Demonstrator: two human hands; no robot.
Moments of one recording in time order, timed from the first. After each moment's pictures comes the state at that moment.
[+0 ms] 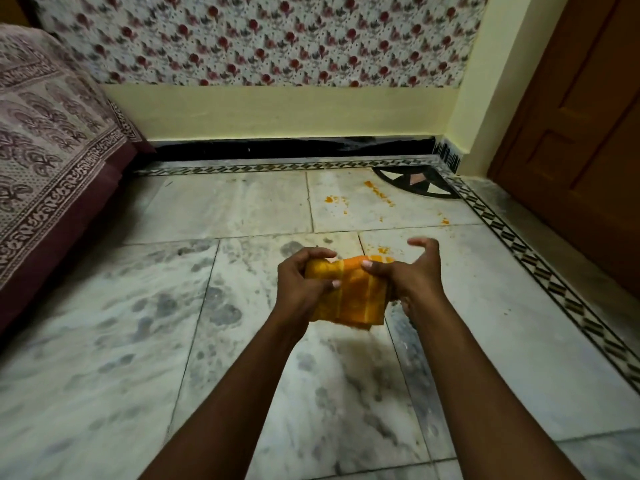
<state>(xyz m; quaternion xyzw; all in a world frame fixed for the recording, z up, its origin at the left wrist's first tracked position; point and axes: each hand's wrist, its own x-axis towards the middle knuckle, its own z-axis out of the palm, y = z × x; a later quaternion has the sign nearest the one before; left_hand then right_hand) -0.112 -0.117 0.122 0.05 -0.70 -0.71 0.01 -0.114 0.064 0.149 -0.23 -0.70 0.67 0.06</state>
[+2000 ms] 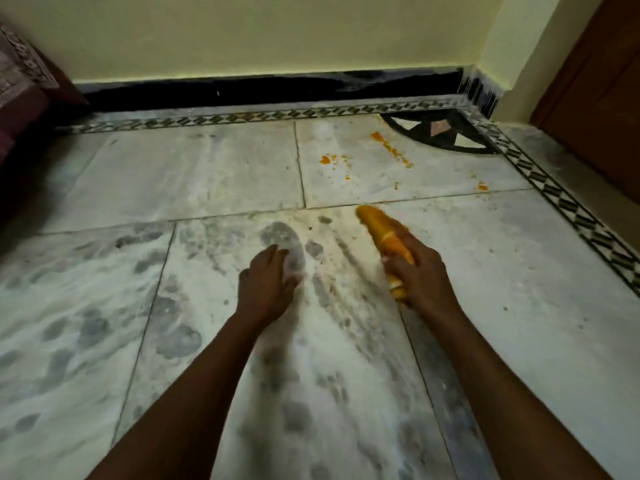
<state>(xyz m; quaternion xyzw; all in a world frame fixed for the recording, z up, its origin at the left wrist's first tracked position) -0.307 -0.171 -0.075 -0.05 -0.98 -0.21 -0.02 -0.251 0.090 0.010 -0.10 -0.82 0.56 0.07</state>
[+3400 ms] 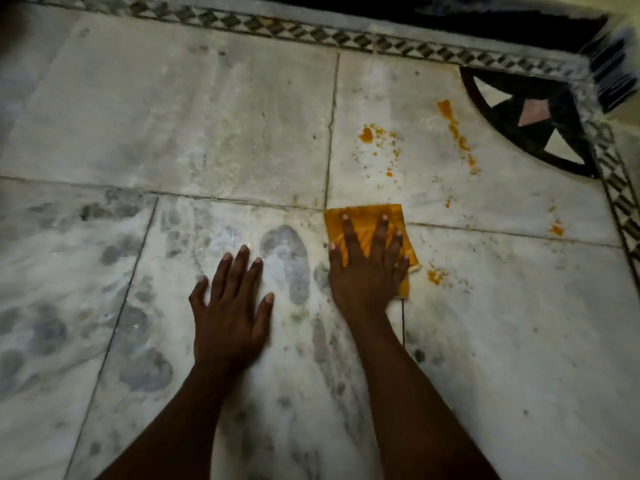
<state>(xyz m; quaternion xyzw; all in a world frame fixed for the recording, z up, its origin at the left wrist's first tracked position) -0.311 -0.194 -0.099 0.07 -0.99 -0.13 0.04 -0.406 0.006 -0.097 -0.09 -0.99 0.12 0.04</state>
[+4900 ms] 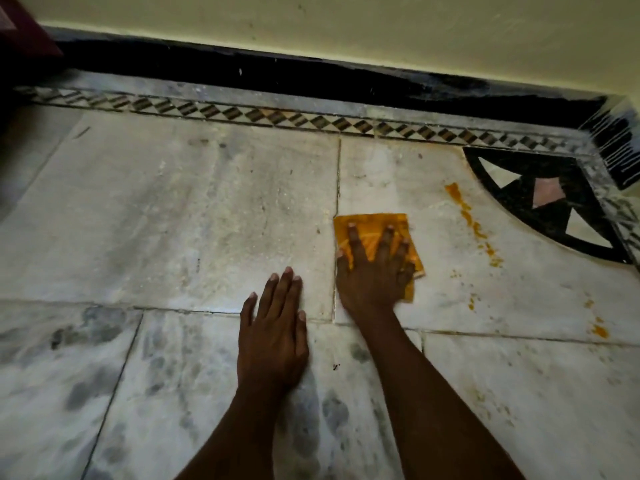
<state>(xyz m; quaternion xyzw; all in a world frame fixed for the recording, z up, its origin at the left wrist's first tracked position) -0.487 -0.169 -0.107 0.03 -0.98 -0.18 0.05 -0.602 -0.013 -0.105 -0.10 -0.99 0.13 0.05</state>
